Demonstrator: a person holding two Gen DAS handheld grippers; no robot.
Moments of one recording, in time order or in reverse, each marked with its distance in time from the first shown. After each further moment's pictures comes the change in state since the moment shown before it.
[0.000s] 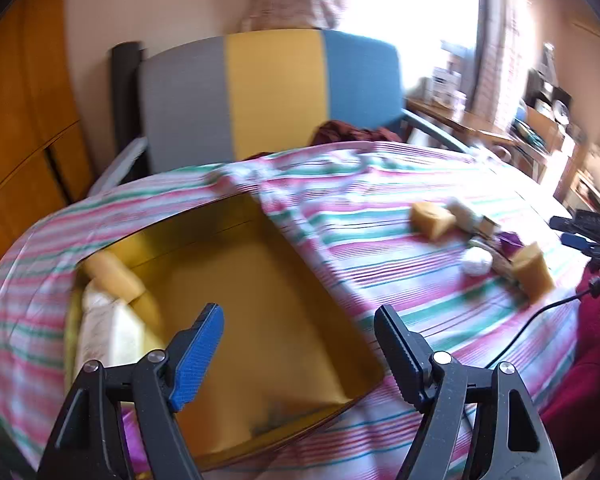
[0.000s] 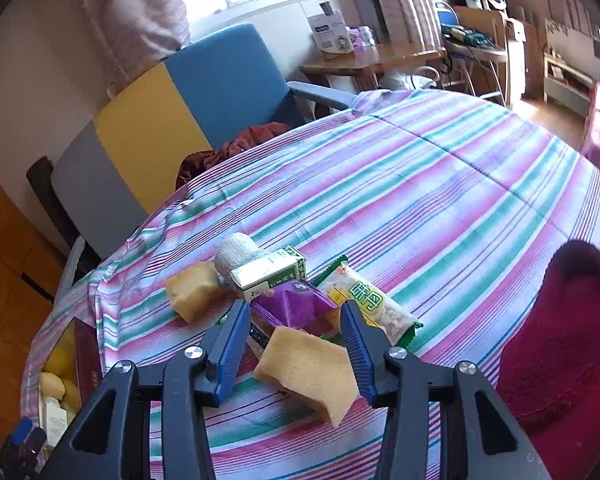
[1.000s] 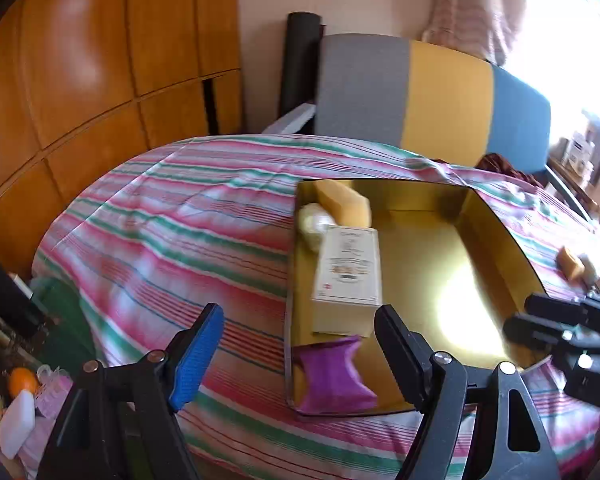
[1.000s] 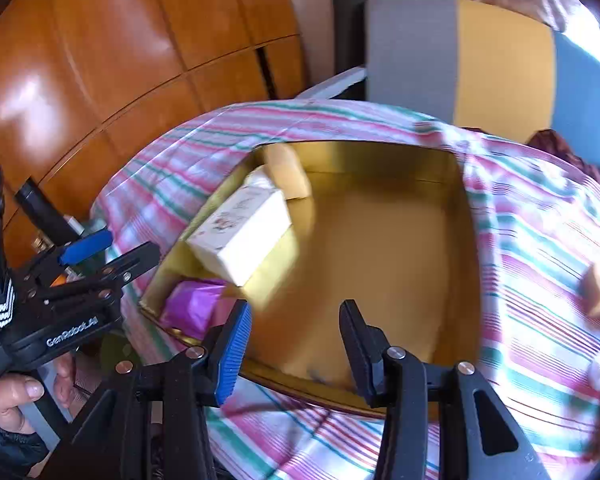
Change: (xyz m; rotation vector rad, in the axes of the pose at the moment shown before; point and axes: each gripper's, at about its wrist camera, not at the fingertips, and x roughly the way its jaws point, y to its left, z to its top) left arm -0.063 0.164 -0.098 -0.368 -0.005 0.390; right arm 0.005 0.318 -0.218 -0.898 0.320 0.489
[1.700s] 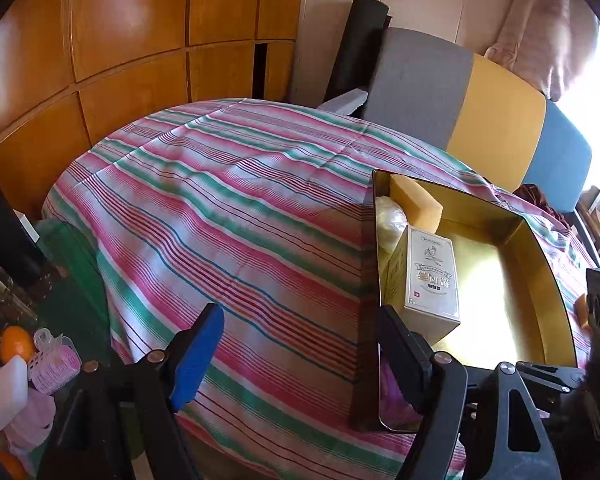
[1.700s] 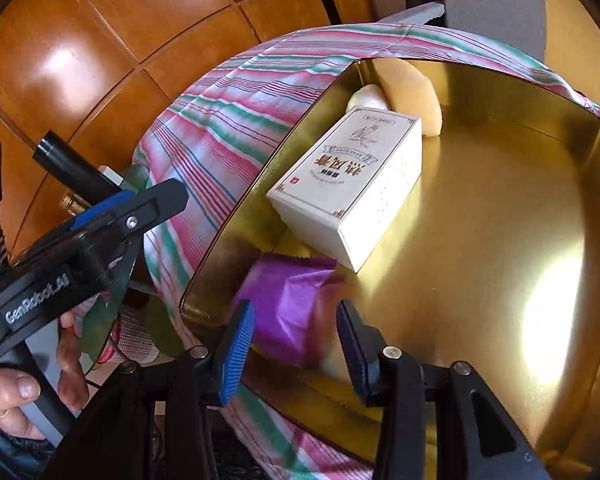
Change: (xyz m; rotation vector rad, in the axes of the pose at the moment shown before) left arm 0.027 0.069 -0.001 -0.208 0.080 0.044; right arm 0.105 0.073 0.006 -0.076 0.248 0.248
